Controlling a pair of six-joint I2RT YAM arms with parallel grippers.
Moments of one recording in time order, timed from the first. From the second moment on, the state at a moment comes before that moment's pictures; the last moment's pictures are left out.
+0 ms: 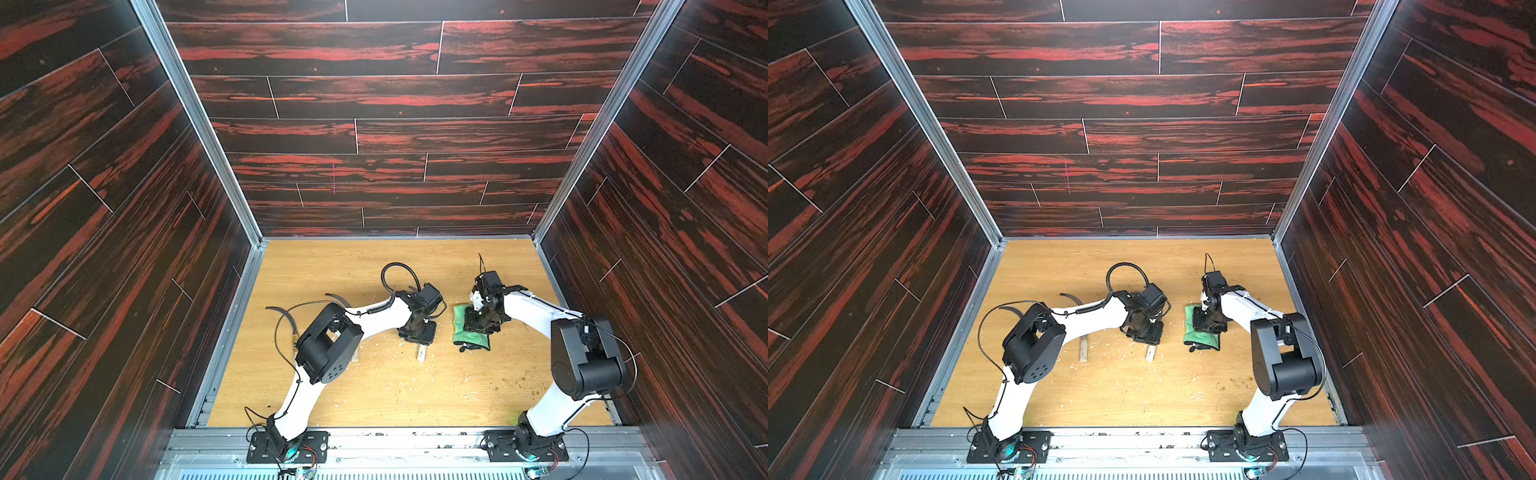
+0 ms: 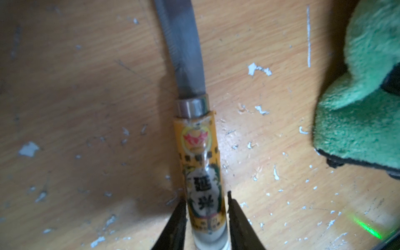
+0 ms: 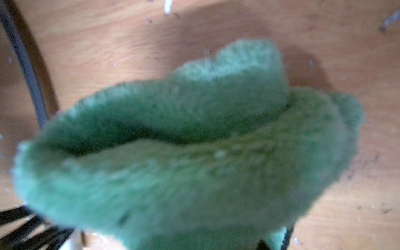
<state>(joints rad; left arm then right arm) -0.83 2.16 1.59 -0.71 0.19 -0.54 0.24 1.71 1.03 -0.68 -0.14 0.27</state>
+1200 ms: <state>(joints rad) -0.62 2.80 2.66 -0.80 0.15 -0.64 0.22 1.61 0.94 -0.71 -0.14 0.30</state>
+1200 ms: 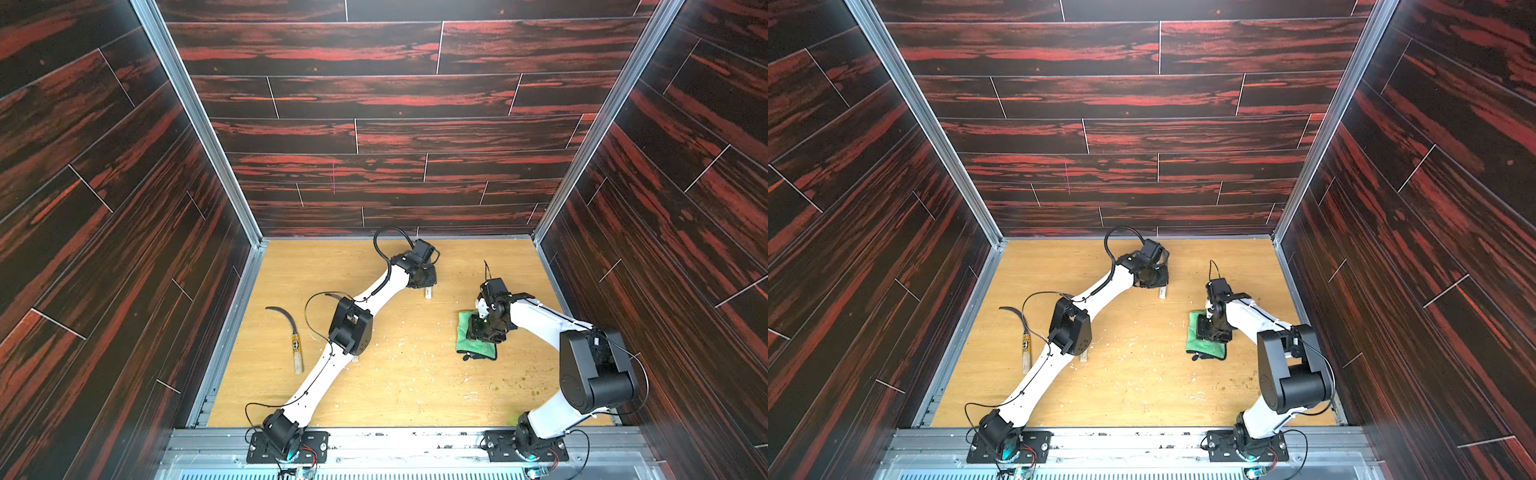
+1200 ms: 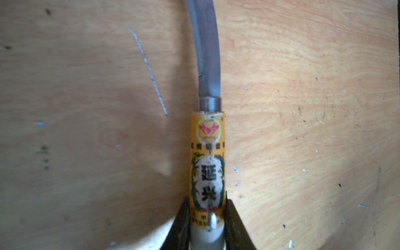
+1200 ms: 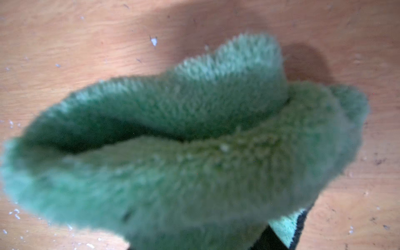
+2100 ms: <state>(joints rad) -0.62 2.05 1.83 -0.77 0.07 -0.55 0.22 1.60 1.00 -0.74 -0.15 0.29</state>
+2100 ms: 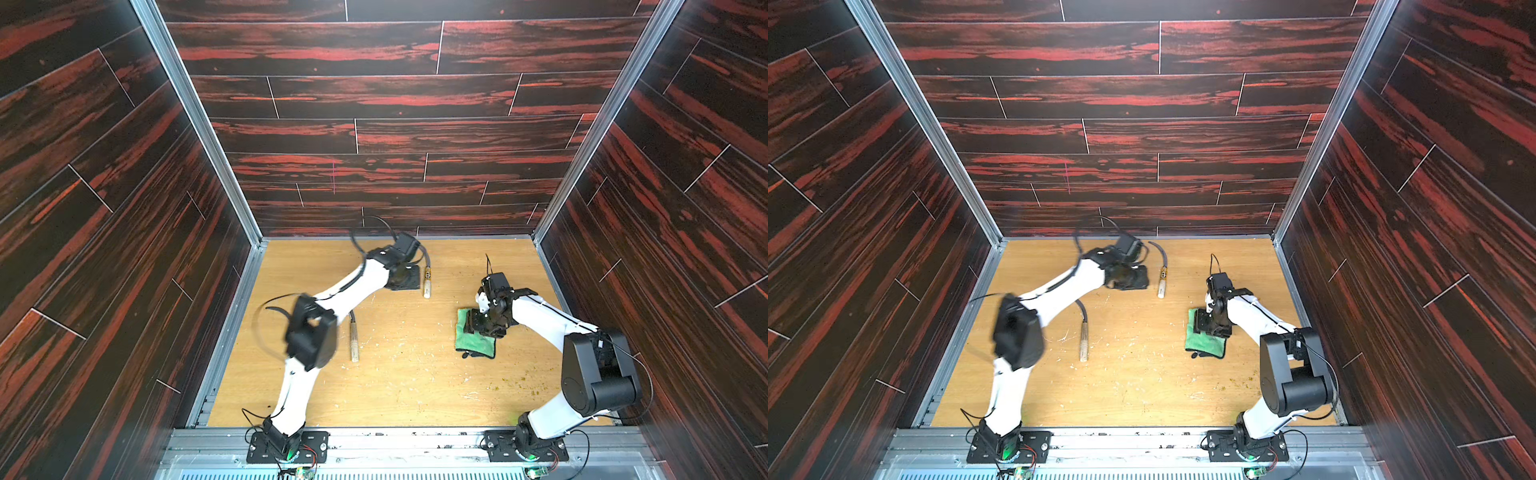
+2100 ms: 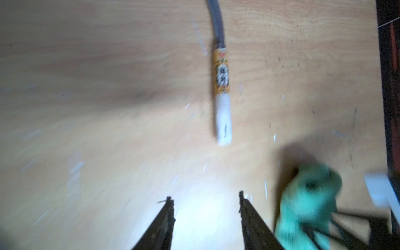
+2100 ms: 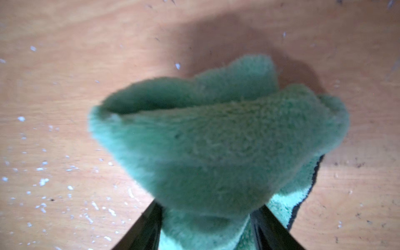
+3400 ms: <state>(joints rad) -0.74 1.50 0.90 -0.73 -0.22 -0.80 0.22 1.65 1.02 -0.72 -0.17 0.27</state>
